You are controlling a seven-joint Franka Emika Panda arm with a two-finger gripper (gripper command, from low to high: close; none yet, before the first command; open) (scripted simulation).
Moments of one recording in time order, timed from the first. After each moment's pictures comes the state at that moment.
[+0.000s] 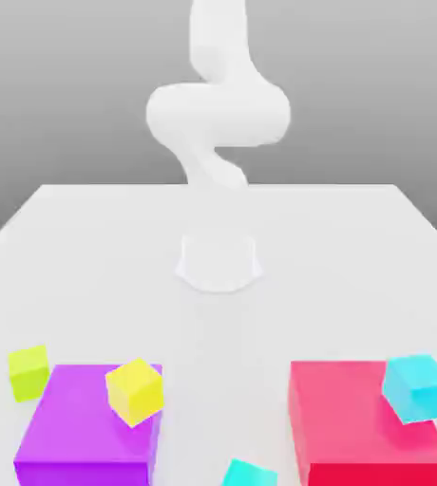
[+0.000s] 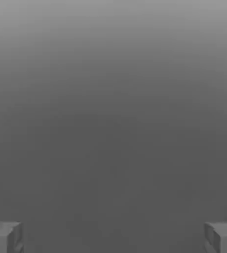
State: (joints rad) arm -0.07 -0.71 0.00 -2.33 -0.03 2.35 0.86
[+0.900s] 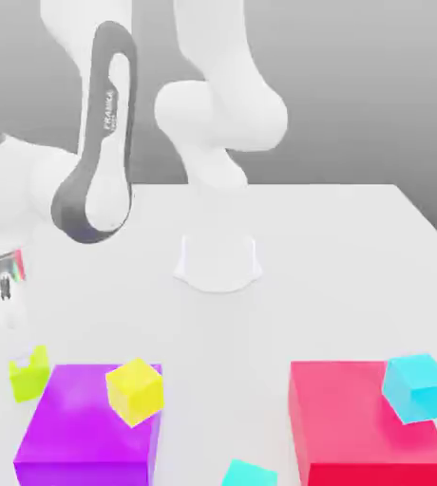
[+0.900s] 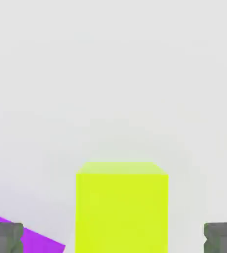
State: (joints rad) arm -0.58 0.28 -0.11 -2.61 0.12 2.88 1.16
